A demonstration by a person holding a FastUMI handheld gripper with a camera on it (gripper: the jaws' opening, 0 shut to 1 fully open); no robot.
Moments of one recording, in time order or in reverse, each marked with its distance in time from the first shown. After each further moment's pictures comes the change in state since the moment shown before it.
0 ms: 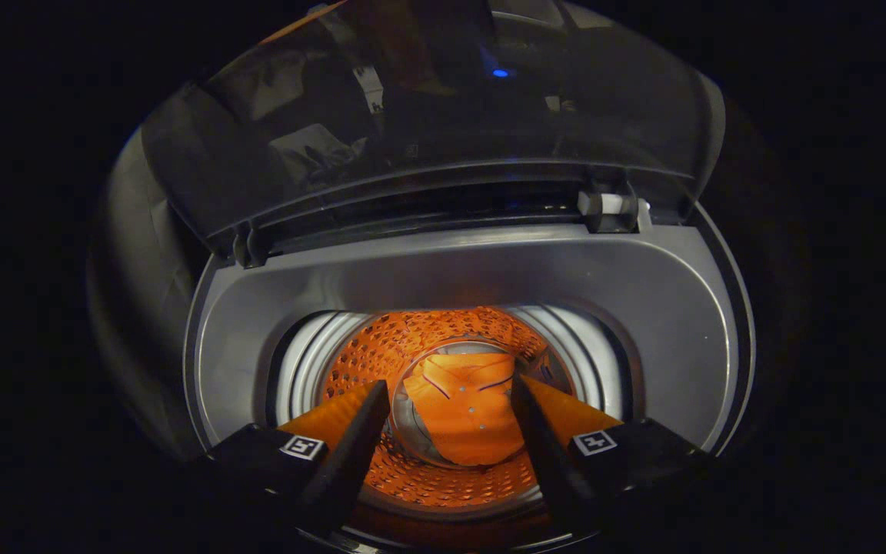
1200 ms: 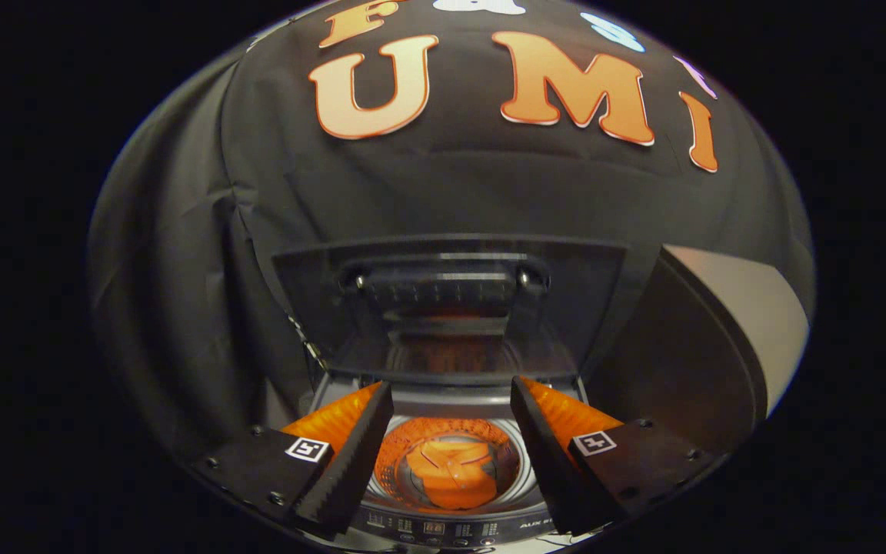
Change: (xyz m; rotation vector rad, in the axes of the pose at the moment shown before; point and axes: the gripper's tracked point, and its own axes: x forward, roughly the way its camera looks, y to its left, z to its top) arm -0.202 0.056 0.135 -0.124 -0.458 -0.060
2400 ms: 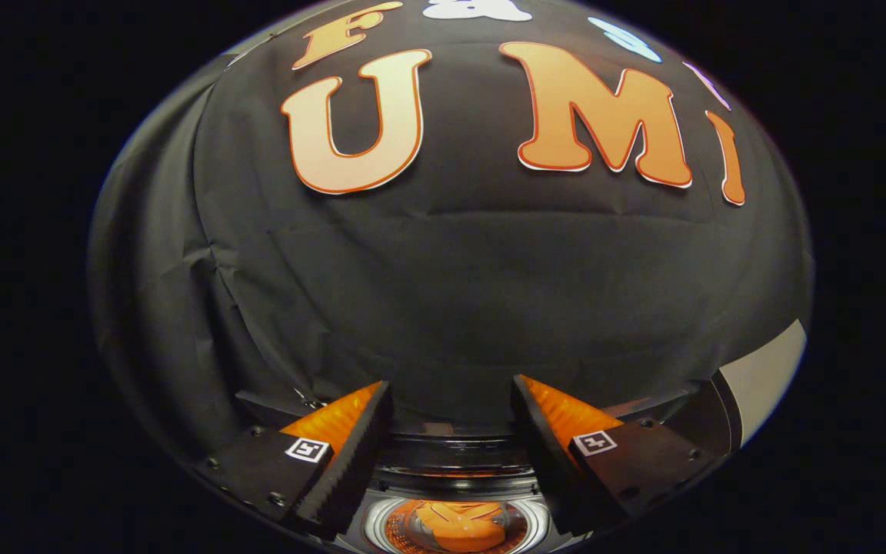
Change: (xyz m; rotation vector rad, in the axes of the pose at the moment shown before) arm 0.089 0.001 0.123 0.017 -0.109 0.016
